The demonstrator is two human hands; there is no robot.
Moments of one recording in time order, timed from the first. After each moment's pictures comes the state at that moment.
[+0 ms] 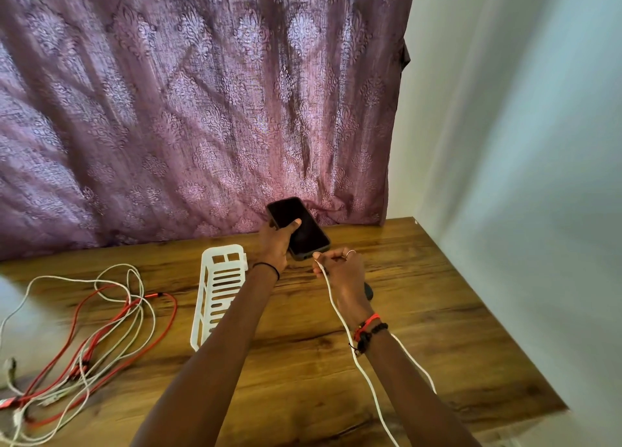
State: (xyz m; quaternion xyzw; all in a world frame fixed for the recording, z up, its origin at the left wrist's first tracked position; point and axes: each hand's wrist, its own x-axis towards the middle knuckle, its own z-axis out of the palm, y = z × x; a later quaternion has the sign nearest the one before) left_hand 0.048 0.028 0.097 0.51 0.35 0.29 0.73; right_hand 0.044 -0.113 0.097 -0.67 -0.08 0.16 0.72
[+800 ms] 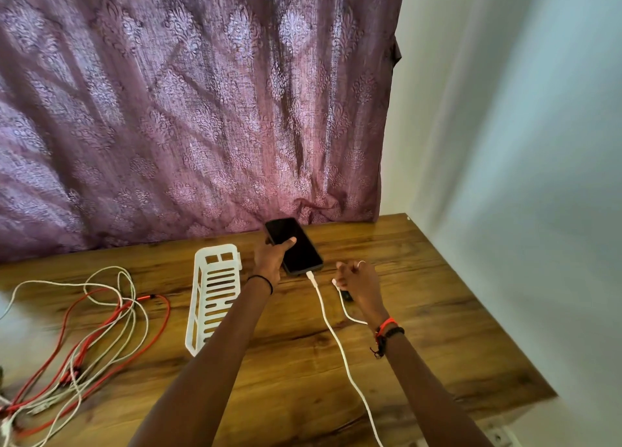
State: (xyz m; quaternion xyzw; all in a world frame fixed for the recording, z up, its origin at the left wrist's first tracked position) left_hand 0.051 0.042 0.040 0.52 0.36 0.23 0.74; right_hand 0.088 -0.140 0.039 -0.74 -0.10 0.16 0.64
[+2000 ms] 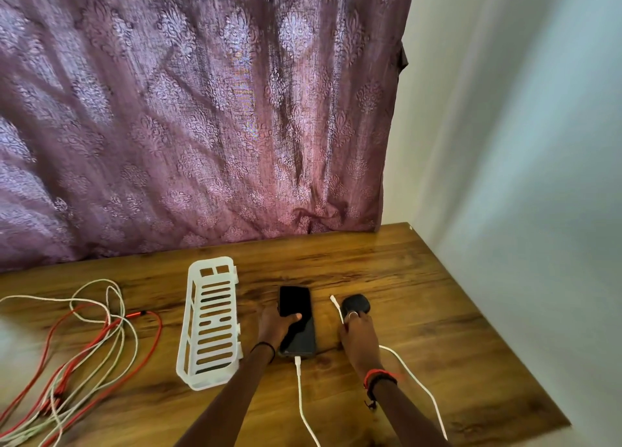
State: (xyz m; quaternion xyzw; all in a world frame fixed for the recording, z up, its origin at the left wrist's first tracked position) left_hand 0.015 0.019 -0.055 0.75 0.39 0.08 0.52; right_hand 0.090 -0.150 -0.054 -0.95 -0.21 0.07 0.23
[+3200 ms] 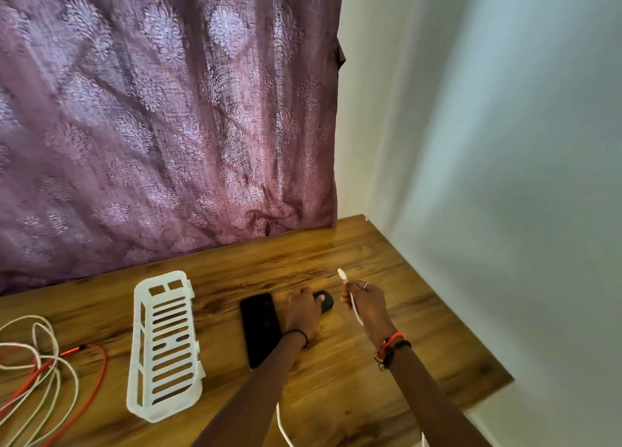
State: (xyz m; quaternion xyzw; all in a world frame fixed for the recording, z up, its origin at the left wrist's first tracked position) left_hand 0.101 -0.075 -0.036 0.91 0.24 0.01 0.35; right_hand 0.130 -0.199 0.014 -0.67 0.07 0.14 0.72
